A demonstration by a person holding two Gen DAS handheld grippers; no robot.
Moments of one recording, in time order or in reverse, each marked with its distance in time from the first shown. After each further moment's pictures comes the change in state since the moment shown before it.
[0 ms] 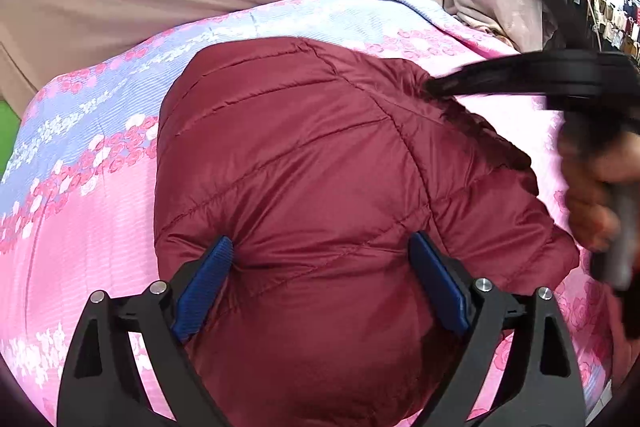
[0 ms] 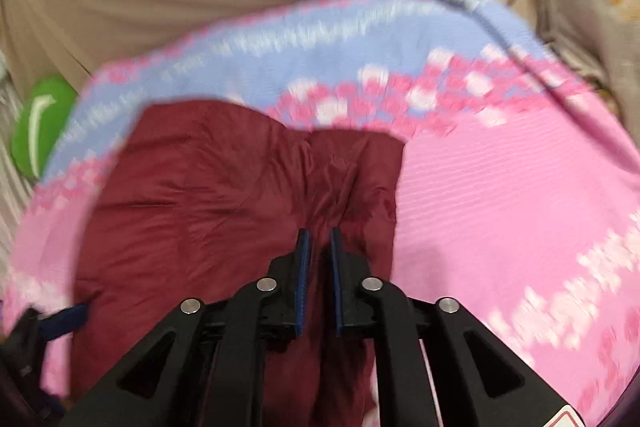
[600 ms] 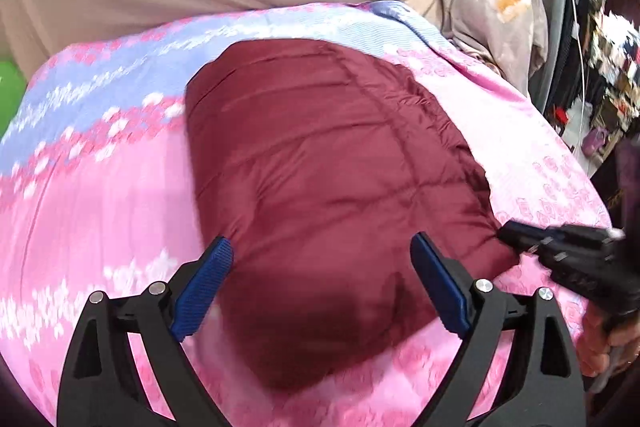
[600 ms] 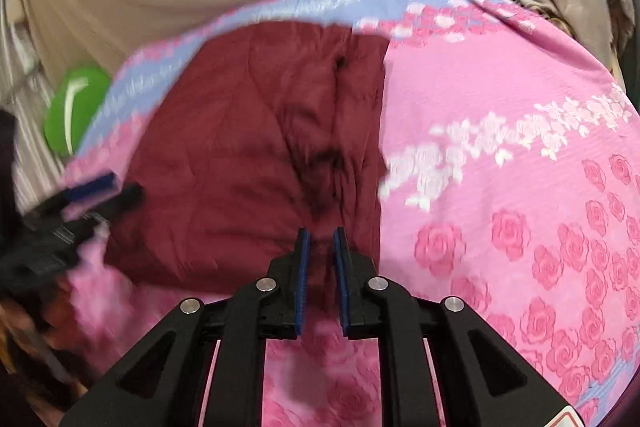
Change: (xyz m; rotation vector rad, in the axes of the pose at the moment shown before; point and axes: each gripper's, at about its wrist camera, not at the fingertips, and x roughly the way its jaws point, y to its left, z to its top) left arm -0.042 0.030 -0.027 -0.119 -0.004 -0.077; right arm -0.073 0.010 -0.127 0.022 0.094 0.021
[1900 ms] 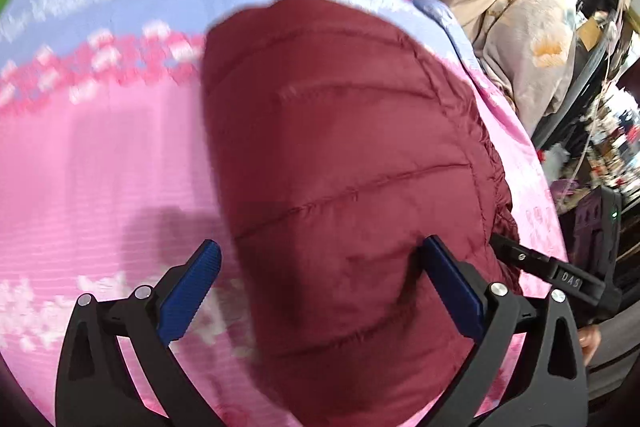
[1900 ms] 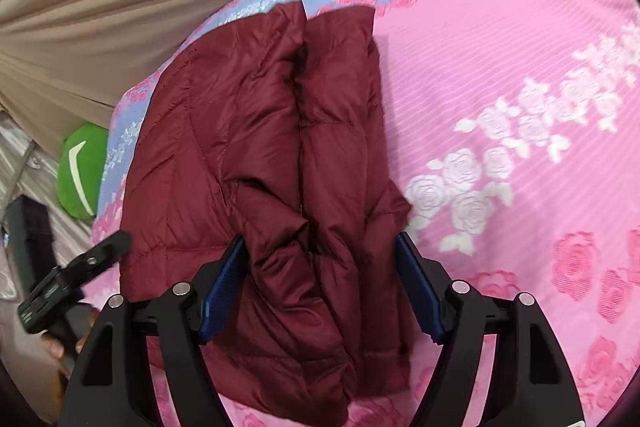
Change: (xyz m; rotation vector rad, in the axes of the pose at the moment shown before) left arm 0.058 0.066 0.039 -0.252 0.160 -0.189; right arm 0.057 -0.030 0.055 0.282 0.073 0.176
